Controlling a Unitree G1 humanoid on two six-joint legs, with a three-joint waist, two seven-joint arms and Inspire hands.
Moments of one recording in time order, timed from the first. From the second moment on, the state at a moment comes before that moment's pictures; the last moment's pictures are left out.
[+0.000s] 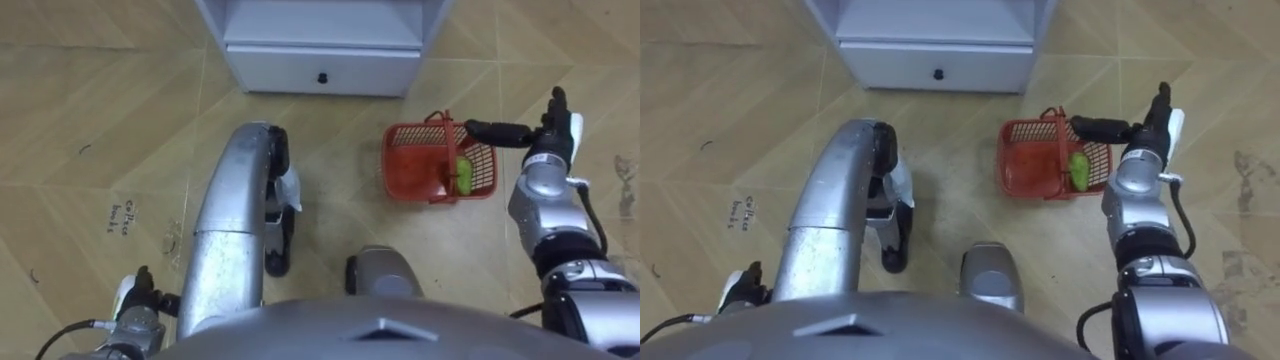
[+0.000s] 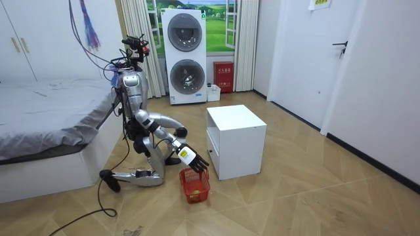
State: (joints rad) left arm 0.06 0.28 -0.19 1.36 -0.01 -0.09 0.24; right arm -0.19 -0.29 -0.02 0.90 0.19 -0.07 -0.35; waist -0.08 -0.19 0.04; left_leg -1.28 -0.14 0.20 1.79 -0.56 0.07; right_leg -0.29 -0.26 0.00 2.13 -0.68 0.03
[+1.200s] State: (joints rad) left arm 0.07 0.32 -0.30 1.35 -0.09 -0.07 0.12; right arm -0.30 -0.47 0.10 1.22 0.24 -0.07 -0.19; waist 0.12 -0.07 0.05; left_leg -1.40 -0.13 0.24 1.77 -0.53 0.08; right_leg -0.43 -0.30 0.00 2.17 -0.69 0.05
